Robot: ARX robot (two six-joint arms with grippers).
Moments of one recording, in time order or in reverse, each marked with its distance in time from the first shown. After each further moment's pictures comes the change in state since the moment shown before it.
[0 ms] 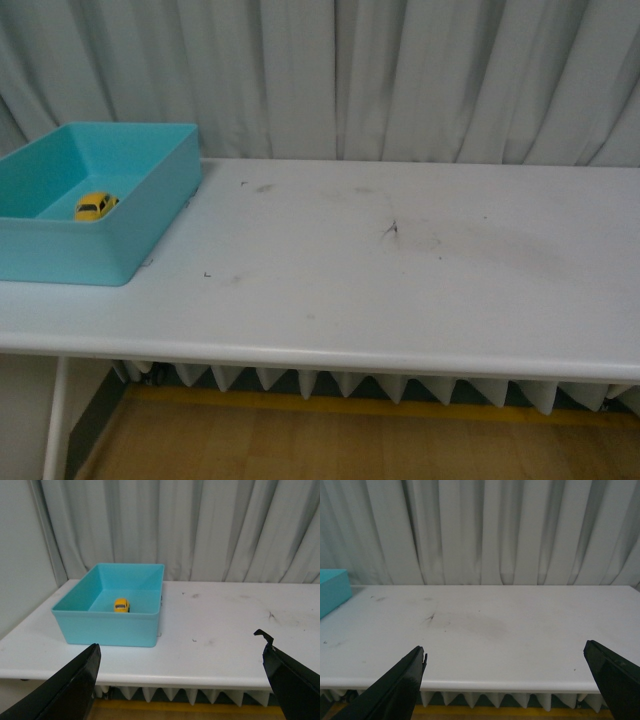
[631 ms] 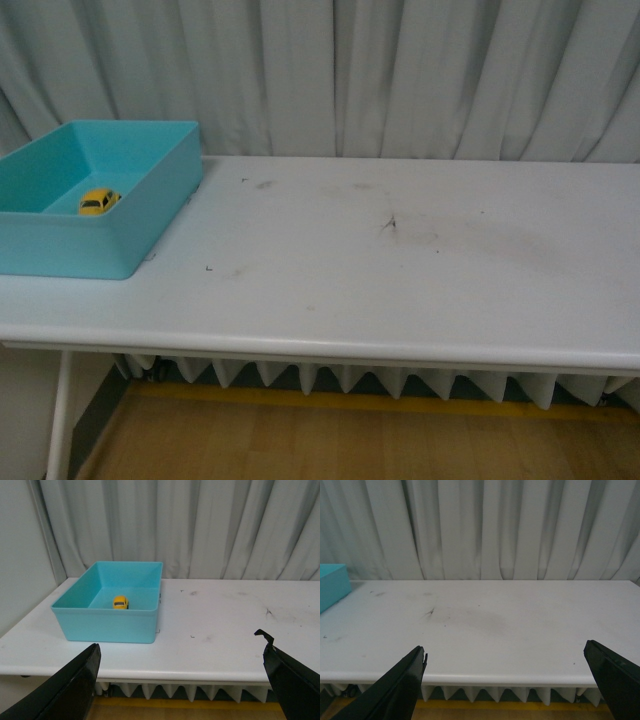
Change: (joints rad) left arm -0.001 0.000 0.000 0.004 0.001 0.000; right arm 0.000 -0.002 0.000 0.002 0.002 0.000
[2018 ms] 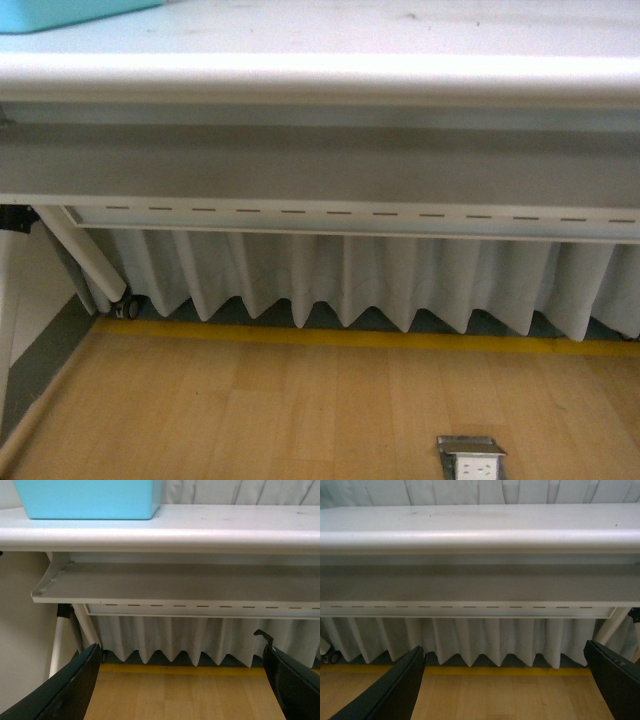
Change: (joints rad) left arm 0.000 0.000 0.000 0.000 0.000 -0.001; right arm 0.000 0.000 0.000 0.001 0.000 0.003
